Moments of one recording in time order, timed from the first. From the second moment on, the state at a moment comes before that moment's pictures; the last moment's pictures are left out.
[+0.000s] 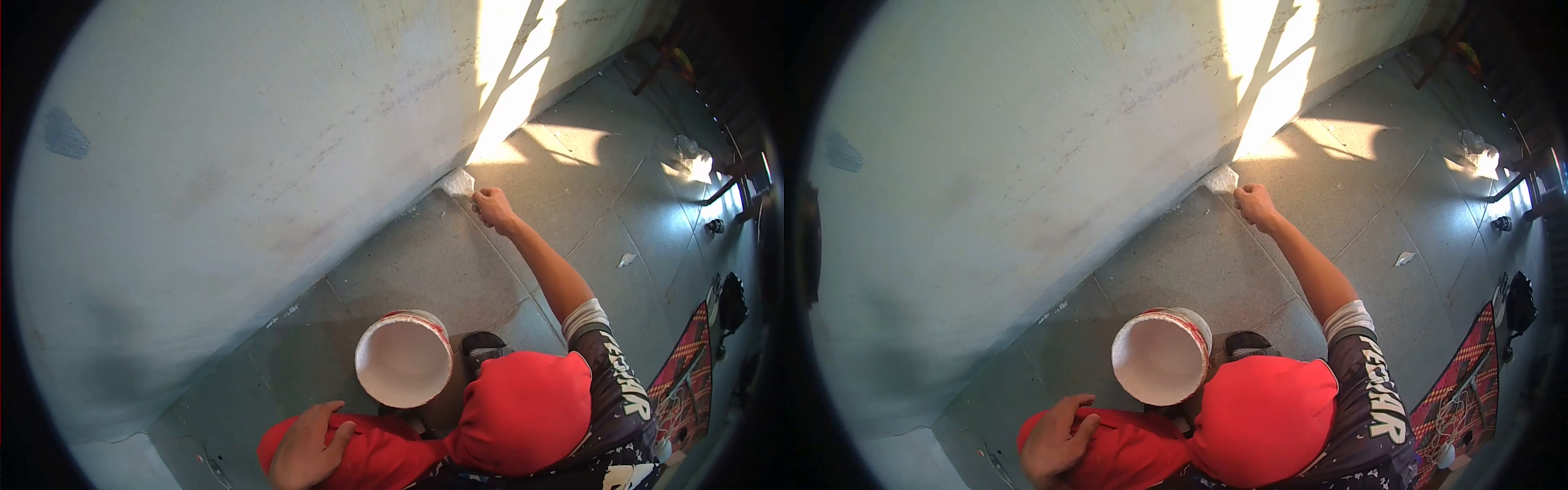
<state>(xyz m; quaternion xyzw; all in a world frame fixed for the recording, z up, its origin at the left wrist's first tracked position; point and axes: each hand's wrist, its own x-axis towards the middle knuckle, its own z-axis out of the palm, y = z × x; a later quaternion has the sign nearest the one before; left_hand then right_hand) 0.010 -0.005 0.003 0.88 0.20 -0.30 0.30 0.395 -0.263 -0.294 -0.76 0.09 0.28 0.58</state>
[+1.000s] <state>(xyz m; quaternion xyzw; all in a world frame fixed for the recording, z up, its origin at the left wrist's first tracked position) 0.011 -0.007 0.002 0.88 0.21 -0.31 0.29 0.411 -0.274 -0.298 -0.77 0.10 0.25 0.57</state>
